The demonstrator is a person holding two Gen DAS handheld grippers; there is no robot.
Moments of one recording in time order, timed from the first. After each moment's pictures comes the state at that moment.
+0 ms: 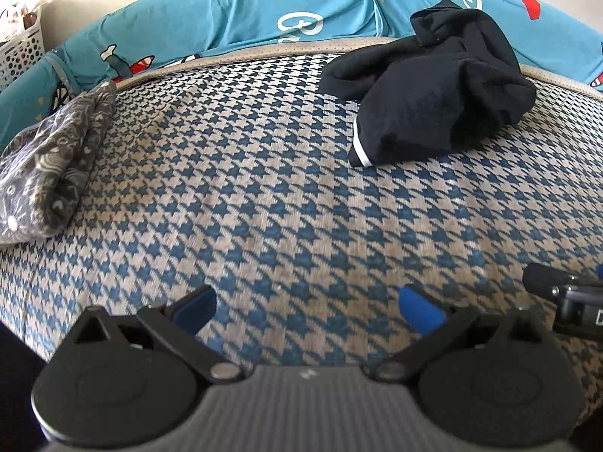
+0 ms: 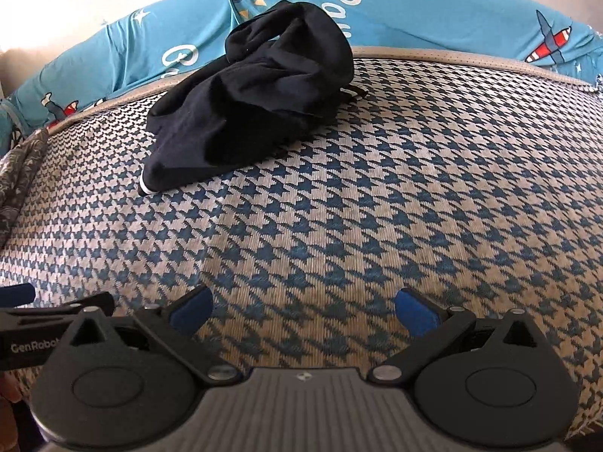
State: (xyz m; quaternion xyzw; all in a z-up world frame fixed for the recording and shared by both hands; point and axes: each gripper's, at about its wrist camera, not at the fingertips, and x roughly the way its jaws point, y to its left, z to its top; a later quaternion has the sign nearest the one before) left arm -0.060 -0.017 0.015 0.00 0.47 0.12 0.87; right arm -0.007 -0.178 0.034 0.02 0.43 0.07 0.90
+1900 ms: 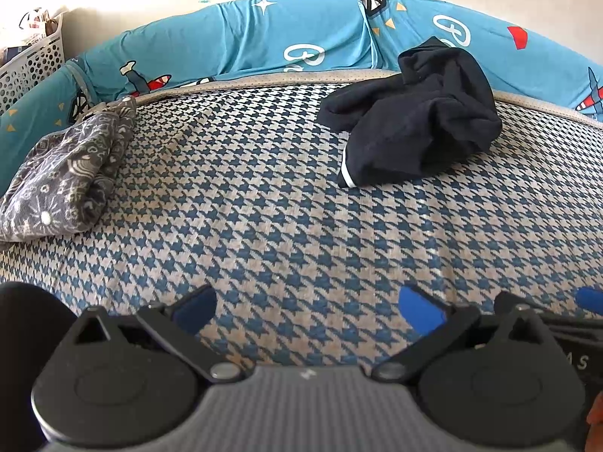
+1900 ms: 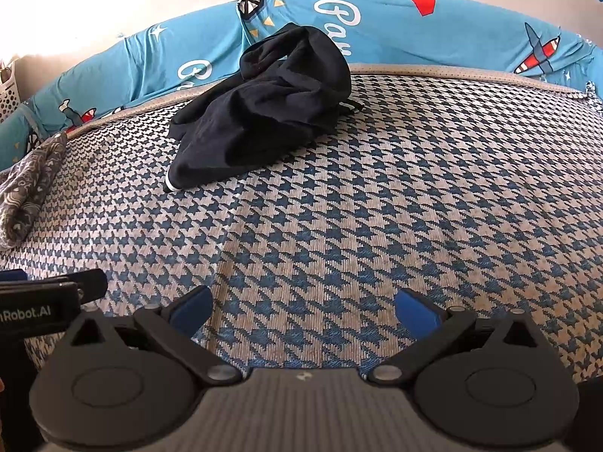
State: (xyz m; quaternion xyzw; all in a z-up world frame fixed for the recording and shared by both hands) left arm -0.095 -0.034 0.057 -0.01 0.44 0.13 0.89; right arm -0.042 -0.188 0.052 0.02 0.42 0.09 0.91
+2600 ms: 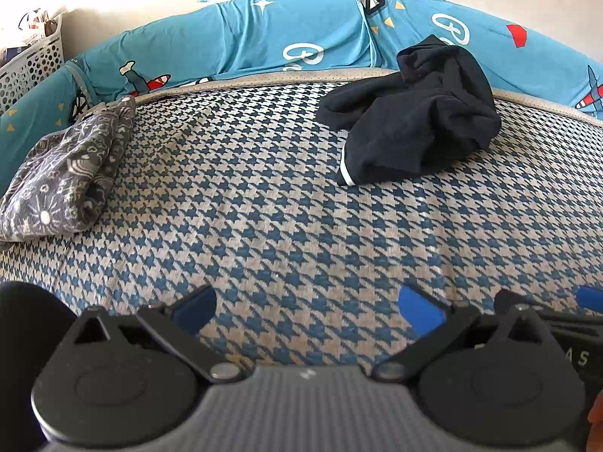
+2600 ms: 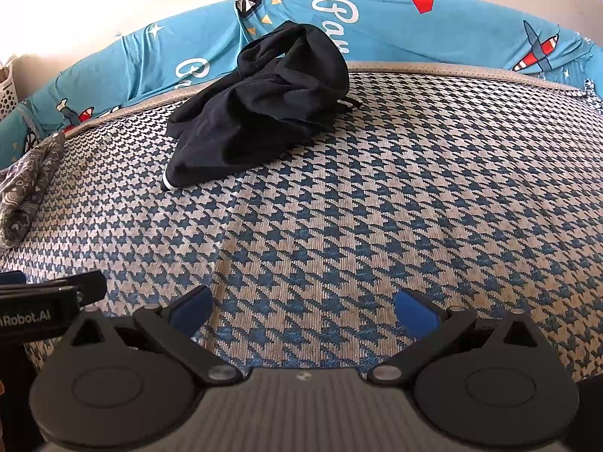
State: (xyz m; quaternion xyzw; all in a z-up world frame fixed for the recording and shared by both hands) left arm -0.096 -0.036 0.055 -0.01 0.44 0.13 0.89; right arm -0.041 -0.188 0.052 0.02 0.42 0.09 0.90
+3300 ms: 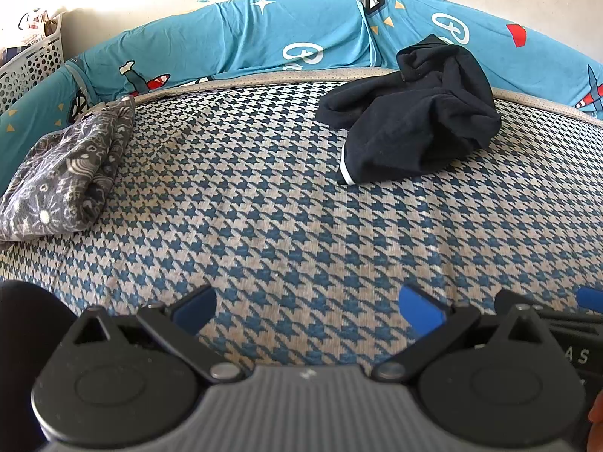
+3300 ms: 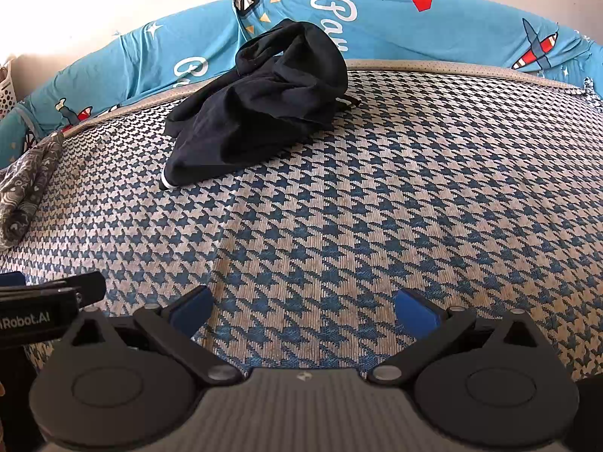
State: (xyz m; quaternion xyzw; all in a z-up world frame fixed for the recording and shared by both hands) left arm -0.096 -0.035 0.055 -0.01 0.44 0.13 0.89; right arm -0.040 -0.189 0.051 0.02 0.42 0.08 0.90
